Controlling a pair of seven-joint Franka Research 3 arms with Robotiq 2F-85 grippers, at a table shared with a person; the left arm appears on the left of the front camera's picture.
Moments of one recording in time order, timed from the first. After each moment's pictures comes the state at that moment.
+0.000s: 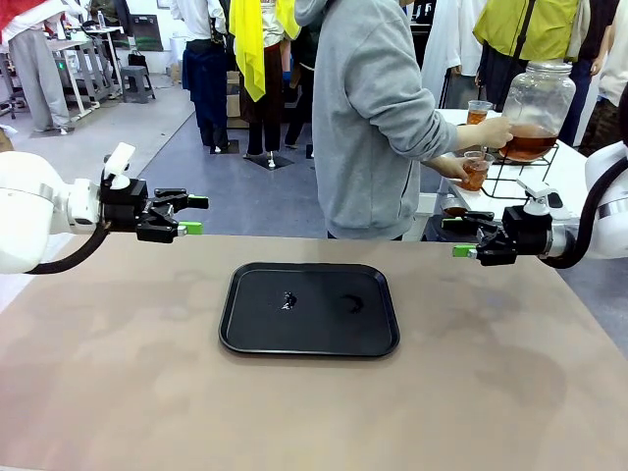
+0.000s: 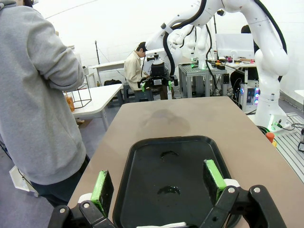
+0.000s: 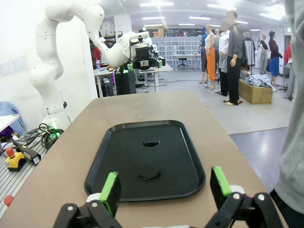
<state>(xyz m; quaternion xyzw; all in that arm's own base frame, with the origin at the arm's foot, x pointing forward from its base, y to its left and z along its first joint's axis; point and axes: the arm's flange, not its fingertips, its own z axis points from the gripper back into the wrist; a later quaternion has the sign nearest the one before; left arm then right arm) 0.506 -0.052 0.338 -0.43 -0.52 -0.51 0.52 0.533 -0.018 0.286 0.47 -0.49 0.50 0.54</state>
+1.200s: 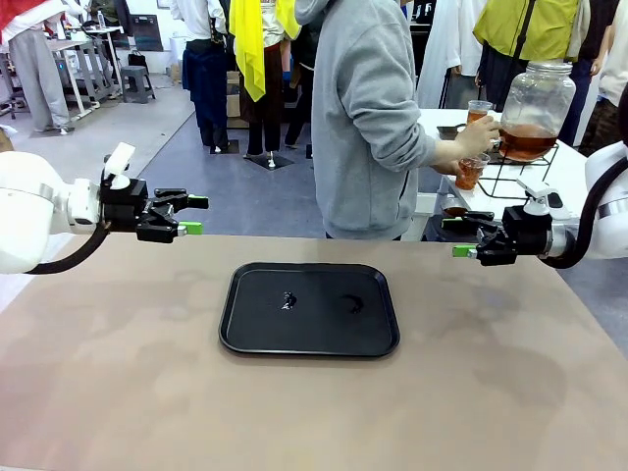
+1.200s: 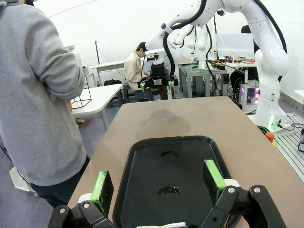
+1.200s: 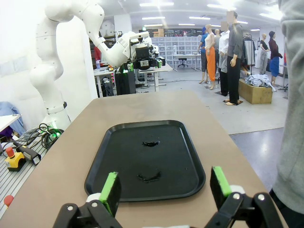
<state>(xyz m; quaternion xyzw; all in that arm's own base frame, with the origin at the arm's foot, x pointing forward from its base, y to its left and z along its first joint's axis) 0.506 -0.052 0.338 -0.43 -0.52 -0.51 0.52 0.533 -0.018 0.286 0.47 -0.49 0.50 0.54</state>
